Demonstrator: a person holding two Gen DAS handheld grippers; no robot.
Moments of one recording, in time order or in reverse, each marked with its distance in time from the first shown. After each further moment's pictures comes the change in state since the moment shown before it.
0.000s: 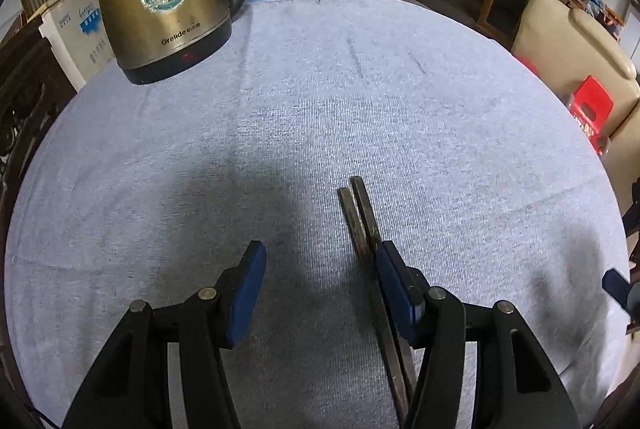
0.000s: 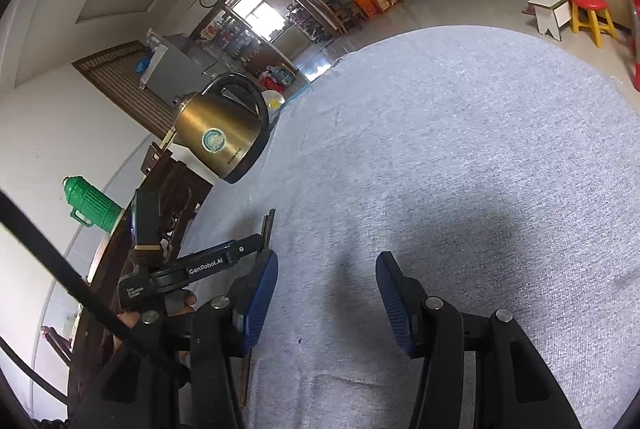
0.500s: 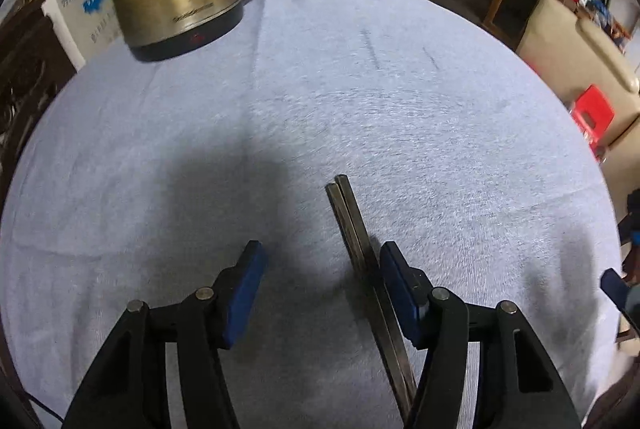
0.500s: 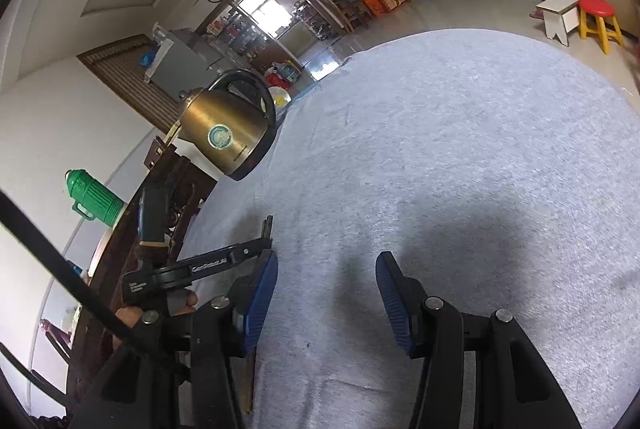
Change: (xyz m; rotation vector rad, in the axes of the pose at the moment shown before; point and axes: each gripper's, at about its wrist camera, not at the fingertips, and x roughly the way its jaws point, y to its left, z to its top) left arm 0.004 0.021 0.001 -0.056 0.043 -0.033; right arm 0.008 0.014 0.006 -0.035 0.013 0.010
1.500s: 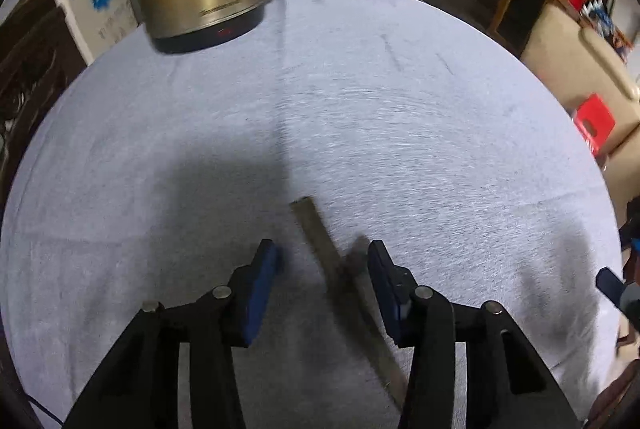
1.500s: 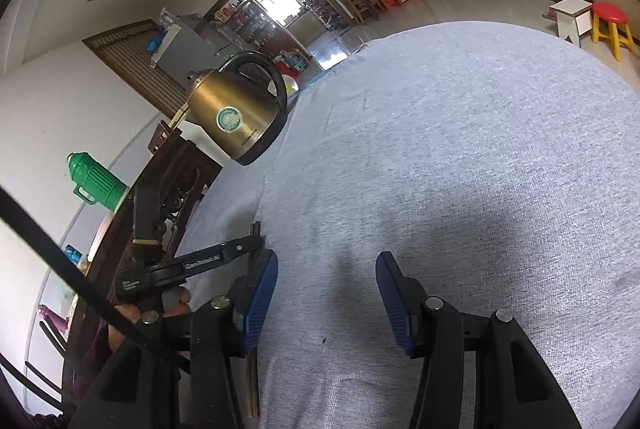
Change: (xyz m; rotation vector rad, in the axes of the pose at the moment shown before) left arm -0.003 0.013 -0.010 0.006 -0.027 0.020; right arm 0.013 0.011 -0.008 -0.032 0.035 0.010
